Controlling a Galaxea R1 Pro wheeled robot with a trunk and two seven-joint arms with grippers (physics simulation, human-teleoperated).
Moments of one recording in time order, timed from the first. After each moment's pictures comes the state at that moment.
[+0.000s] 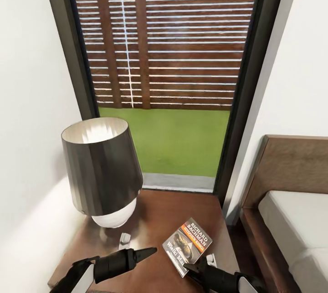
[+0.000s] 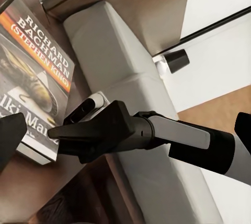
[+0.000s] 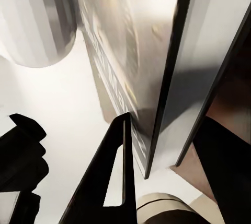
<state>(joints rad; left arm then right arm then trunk) -0.30 0.12 -0.27 -0.87 0.65 0.48 -1.07 -0.43 -0.08 0.20 -0.34 -0.86 0.69 0.86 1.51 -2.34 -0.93</state>
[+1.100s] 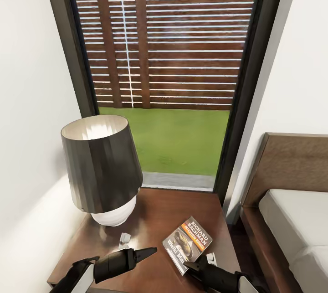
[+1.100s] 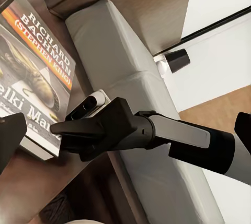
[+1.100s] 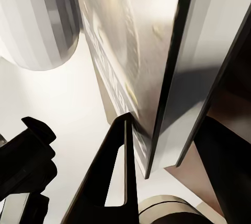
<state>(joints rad) -0.30 0.12 -0.27 -0.87 0.65 0.48 -1.07 -0.43 -0.08 0.19 -0.35 -0.87 0.70 0.87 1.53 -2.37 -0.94</state>
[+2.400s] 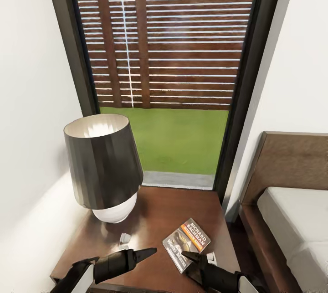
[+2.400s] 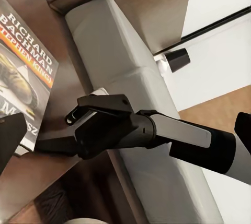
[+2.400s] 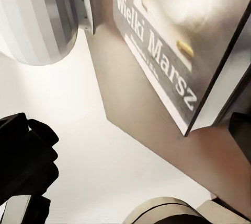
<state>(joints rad) -0.30 0.12 -0.27 -0.86 0.65 0.48 -1.07 -0.43 -0.08 0.19 -0.35 -0.88 0.70 0.87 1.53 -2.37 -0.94</state>
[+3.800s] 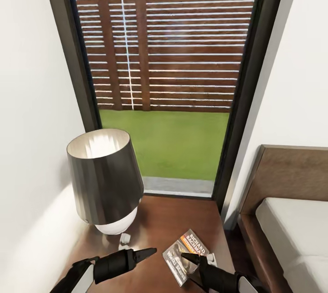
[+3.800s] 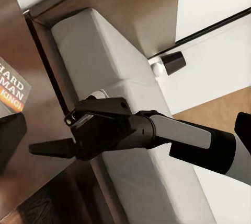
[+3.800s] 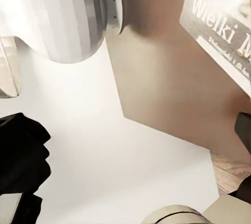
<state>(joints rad) -0.30 0.12 -0.27 -0.86 0.65 0.48 -1.07 -0.43 -0.08 0.19 -0.35 -0.86 0.69 0.86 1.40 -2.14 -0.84</state>
